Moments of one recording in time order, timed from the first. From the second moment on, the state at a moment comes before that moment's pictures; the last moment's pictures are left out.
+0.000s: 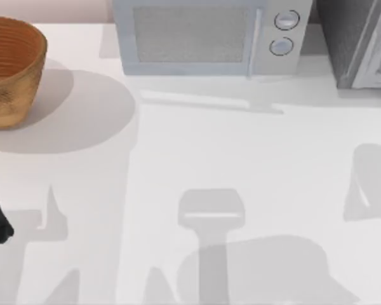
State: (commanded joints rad) left arm 0.00 0.00 0.00 0.00 0.00 0.00; right arm 0.07 0.42 0.12 0.32 -0.07 0.01
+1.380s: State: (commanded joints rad) left arm 0.00 0.00 0.00 0.00 0.00 0.00; right arm 0.30 1.69 0.44 1.23 -0.31 0.00
